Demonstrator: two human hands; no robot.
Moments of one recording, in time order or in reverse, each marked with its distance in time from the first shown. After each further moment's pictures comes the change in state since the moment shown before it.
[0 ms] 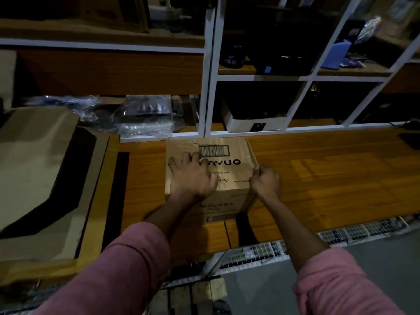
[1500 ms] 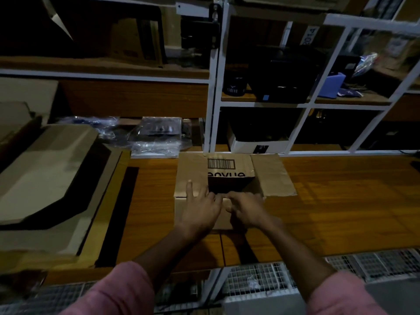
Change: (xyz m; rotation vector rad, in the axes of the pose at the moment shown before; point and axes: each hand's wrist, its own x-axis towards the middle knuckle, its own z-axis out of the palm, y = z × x) left_hand -0.047 0.047 -0.016 0.109 -0.116 0.211; right_hand -0.037 -0.021 -0.043 -0.325 -0.482 -0.573
